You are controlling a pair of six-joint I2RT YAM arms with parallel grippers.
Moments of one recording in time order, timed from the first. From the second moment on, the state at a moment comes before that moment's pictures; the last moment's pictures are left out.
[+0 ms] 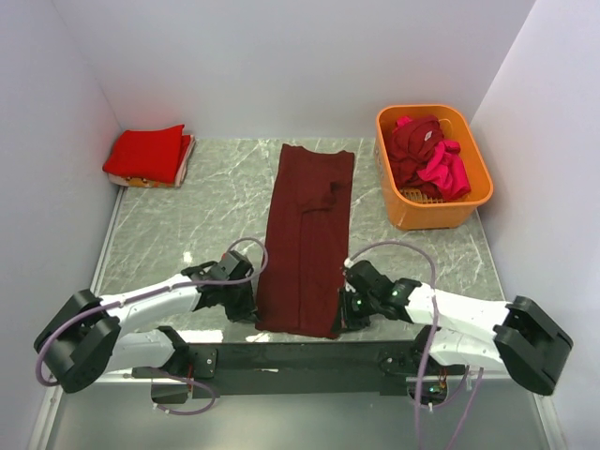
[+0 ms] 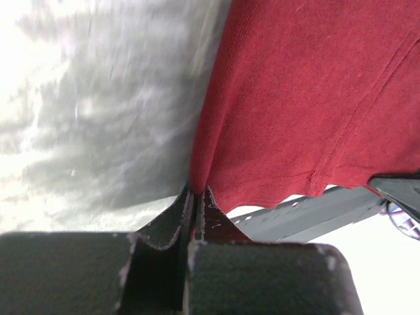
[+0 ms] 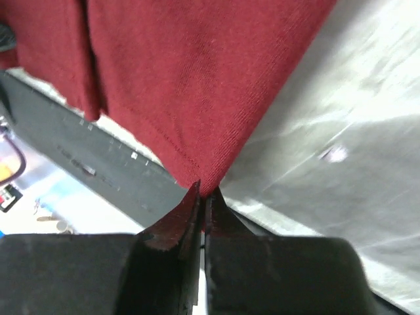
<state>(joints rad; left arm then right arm) -0.74 1.20 0.47 -0.43 0.21 -1.02 0.85 1.12 0.39 -0.33 -0.32 0.87</state>
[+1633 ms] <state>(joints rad) -0.50 1.79 1.31 -0.43 0.00 -0.80 0.45 1.50 0.96 -0.37 -0.08 0.64</state>
